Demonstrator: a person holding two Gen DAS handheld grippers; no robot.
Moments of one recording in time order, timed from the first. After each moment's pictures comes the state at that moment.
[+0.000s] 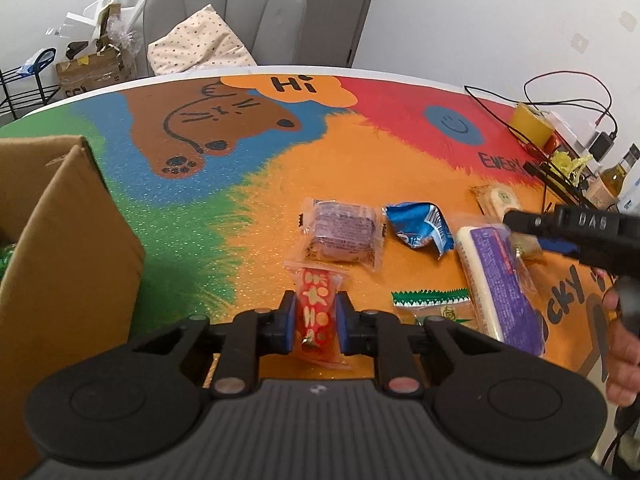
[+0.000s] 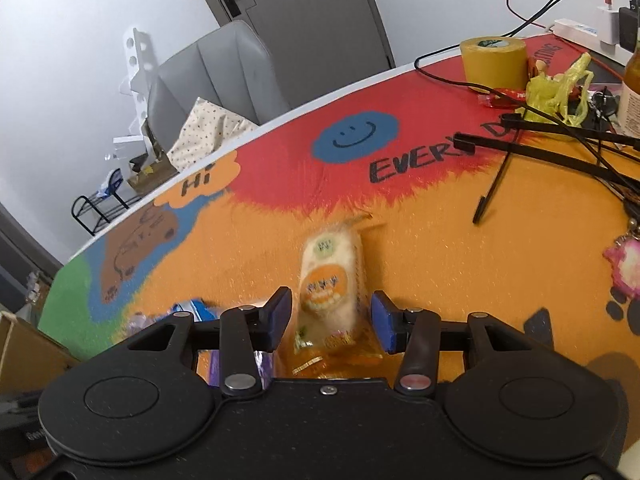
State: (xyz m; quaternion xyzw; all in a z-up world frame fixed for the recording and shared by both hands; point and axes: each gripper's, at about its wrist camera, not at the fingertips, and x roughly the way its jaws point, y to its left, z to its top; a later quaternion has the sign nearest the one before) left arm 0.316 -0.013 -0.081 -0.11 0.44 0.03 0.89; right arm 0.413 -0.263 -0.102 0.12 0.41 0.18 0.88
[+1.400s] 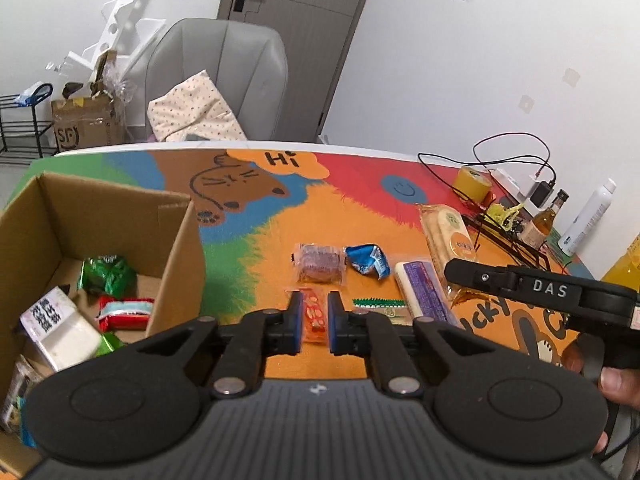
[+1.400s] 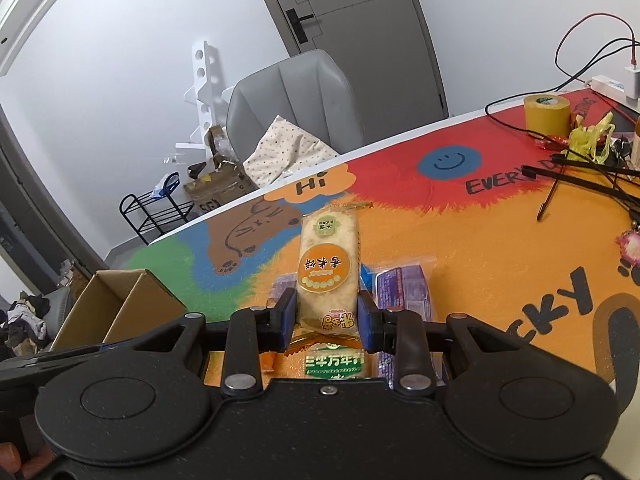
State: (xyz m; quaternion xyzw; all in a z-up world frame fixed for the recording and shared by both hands) left arm 0.232 0.006 -0.017 -0.14 0.35 0.00 0.93; right arm 0.312 -0.223 -0.040 0.11 0.35 0.25 0.90
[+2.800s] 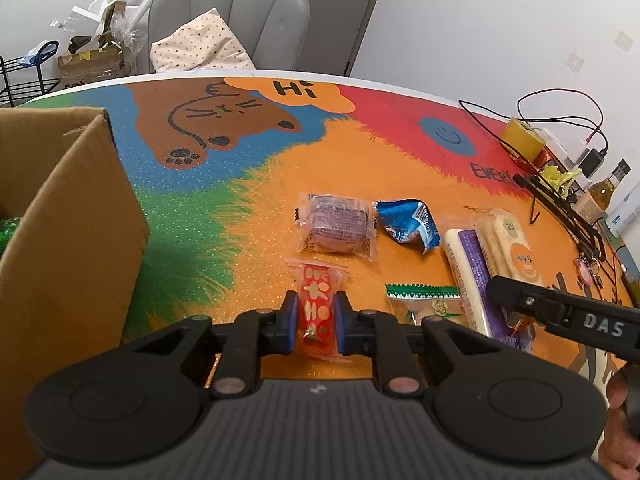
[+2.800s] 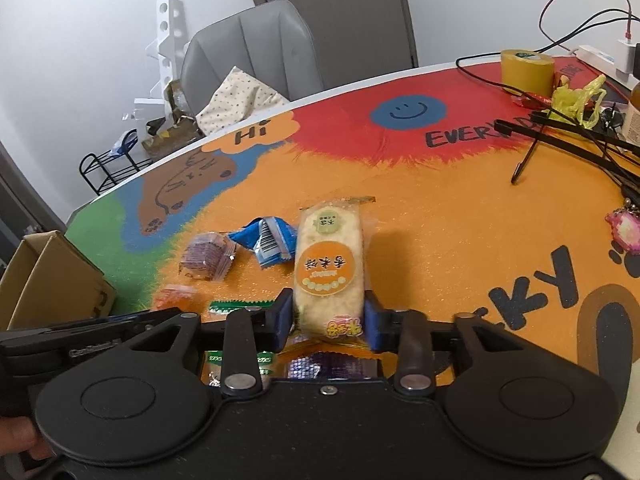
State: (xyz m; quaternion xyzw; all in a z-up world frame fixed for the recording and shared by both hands) left arm 0.300 -0.011 -0.083 -0.14 0.42 0.03 0.90; right arm 0.346 -0.227 -0.085 0.06 0.41 0.21 0.89
